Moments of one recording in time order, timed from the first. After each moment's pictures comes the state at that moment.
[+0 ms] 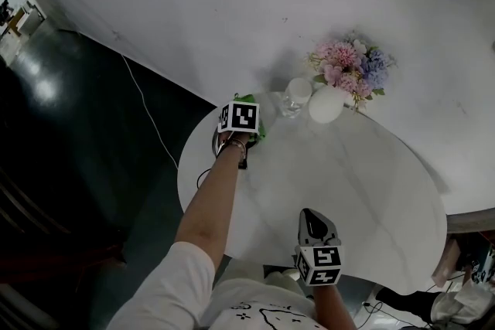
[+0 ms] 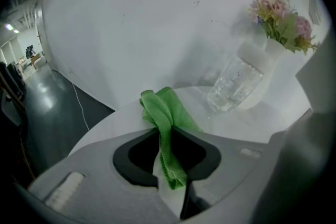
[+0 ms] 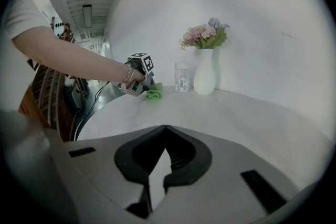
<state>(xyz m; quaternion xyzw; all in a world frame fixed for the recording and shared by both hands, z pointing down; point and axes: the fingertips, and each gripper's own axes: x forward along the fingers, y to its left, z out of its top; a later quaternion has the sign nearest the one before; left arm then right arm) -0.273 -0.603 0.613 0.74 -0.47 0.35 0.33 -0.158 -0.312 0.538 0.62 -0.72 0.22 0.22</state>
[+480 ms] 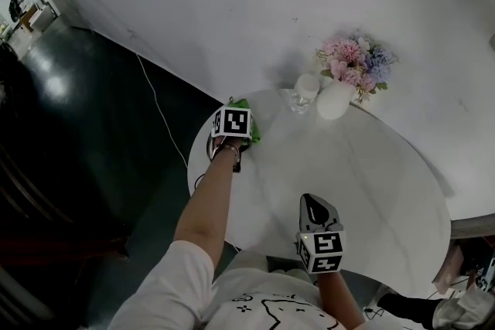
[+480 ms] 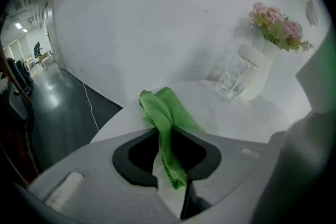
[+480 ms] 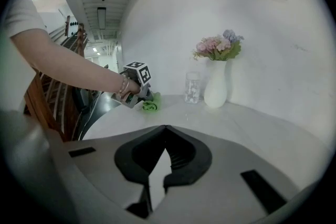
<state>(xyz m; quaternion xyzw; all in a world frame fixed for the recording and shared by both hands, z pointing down) -0.326 -0.570 0.614 0.73 -0.49 0.34 0.32 -0.176 -0.322 0.518 0.60 -0.76 0.17 0.21</state>
